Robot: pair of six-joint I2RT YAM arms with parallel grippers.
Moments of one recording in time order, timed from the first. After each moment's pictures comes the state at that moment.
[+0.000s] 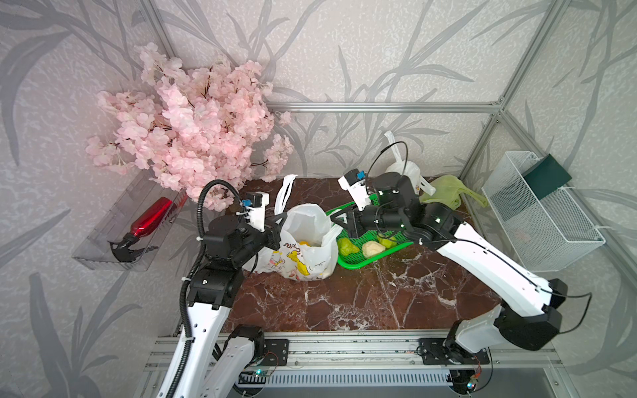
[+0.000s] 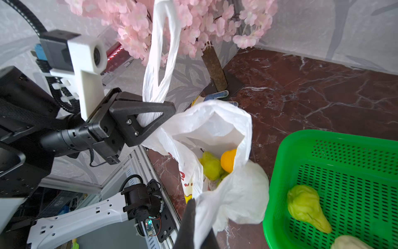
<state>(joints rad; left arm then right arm) -0.13 0.76 0.95 -0.41 0.46 -0.16 0.85 1.46 1.72 -0.73 -0.27 0.41</state>
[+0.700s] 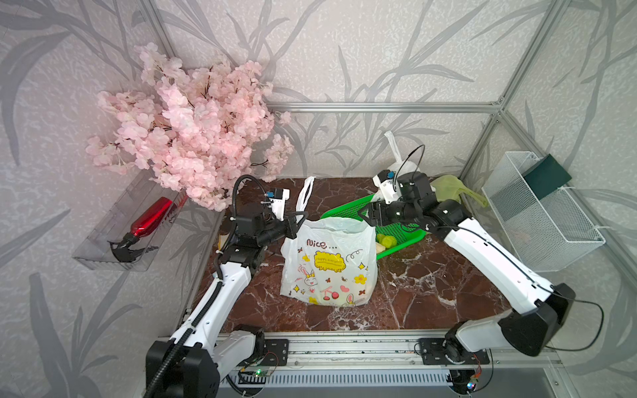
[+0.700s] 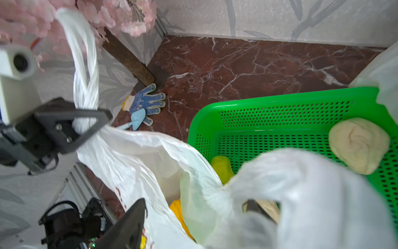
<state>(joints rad) -0.12 1.08 0.82 -0.05 0.59 -0.33 0.56 1.37 1.42 -0.70 -0.26 0.32</state>
